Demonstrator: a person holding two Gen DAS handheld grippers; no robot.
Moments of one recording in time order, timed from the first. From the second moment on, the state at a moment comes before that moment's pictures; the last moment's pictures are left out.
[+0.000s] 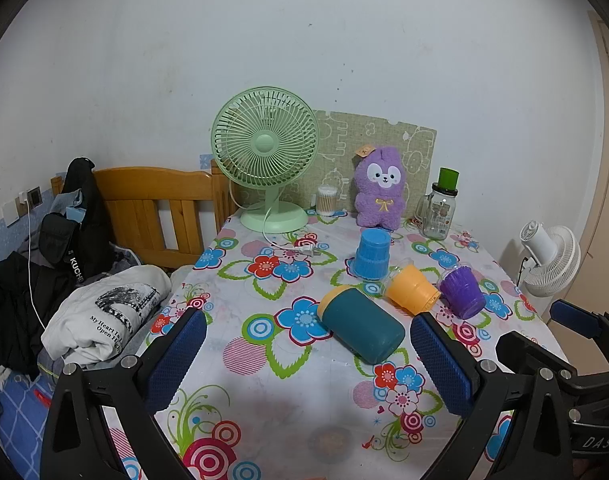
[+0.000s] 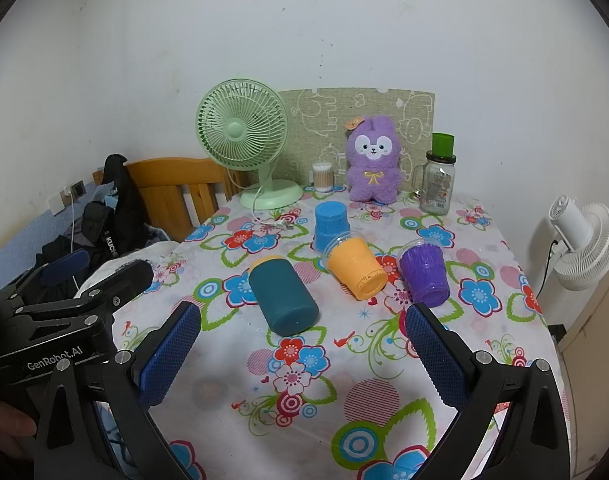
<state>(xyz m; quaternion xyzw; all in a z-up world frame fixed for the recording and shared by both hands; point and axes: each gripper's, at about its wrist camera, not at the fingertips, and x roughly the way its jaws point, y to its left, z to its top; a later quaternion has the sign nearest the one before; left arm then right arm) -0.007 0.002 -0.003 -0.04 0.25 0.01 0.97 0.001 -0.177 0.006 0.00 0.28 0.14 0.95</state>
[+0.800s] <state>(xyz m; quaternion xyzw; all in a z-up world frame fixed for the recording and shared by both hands) 0.009 0.005 -0.024 -0.04 0.28 0.01 0.96 0.022 -0.179 -0.007 -0.01 0.32 0.14 0.94</state>
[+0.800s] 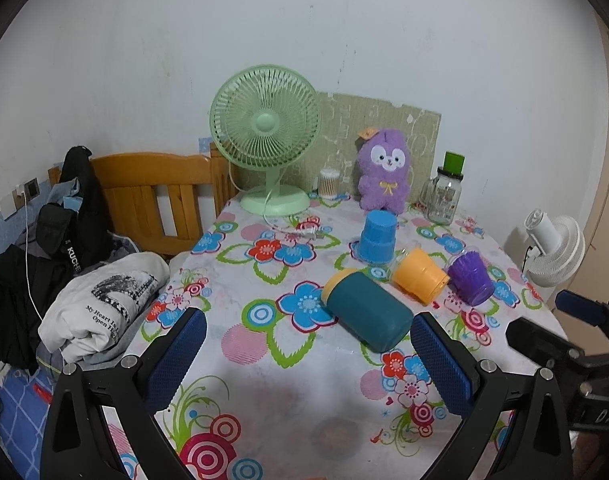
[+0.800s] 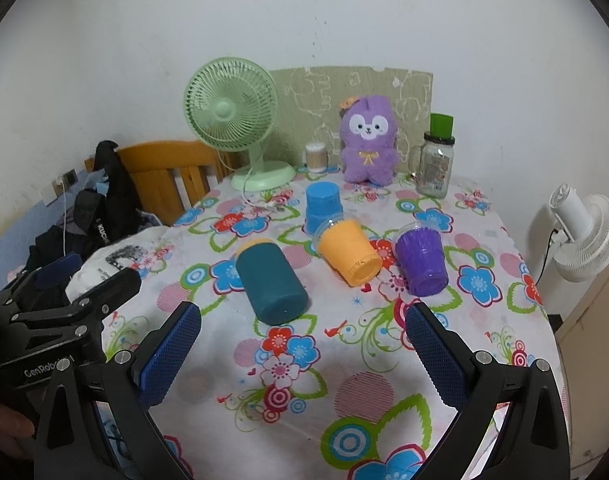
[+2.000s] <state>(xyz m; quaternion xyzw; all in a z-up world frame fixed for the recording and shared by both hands) 0.176 0.009 -0.089 -0.04 0.38 0.01 0.93 0.230 -0.160 -0.098 -0.13 0.43 0.18 0.88</state>
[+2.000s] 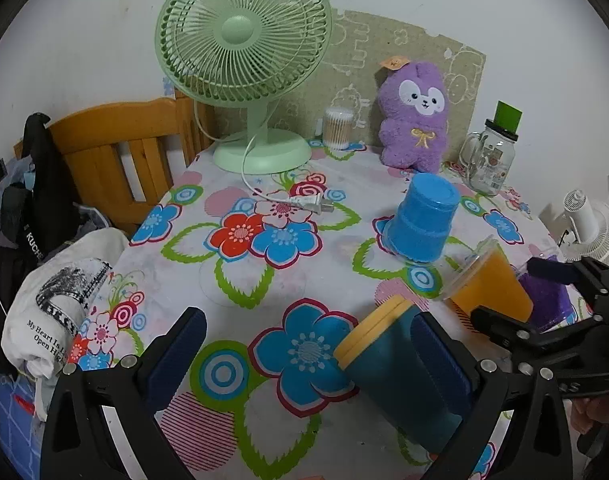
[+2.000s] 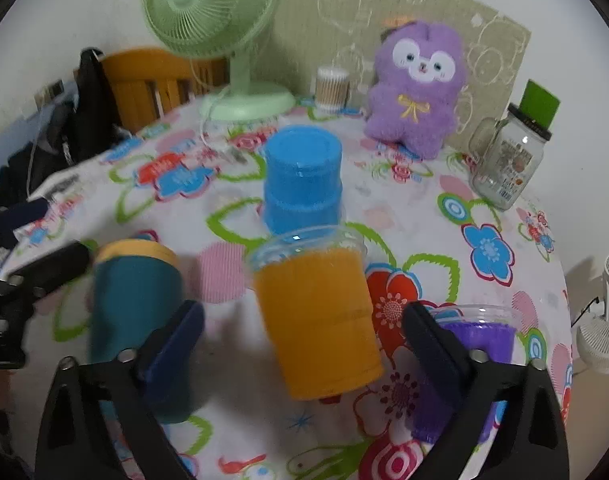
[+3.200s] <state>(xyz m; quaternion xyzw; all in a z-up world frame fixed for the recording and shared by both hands) 0.138 -0.031 -0.072 0.00 0.37 -0.01 0.93 0.190 -0.172 -0.070 -0.11 0.42 0.18 0.88</state>
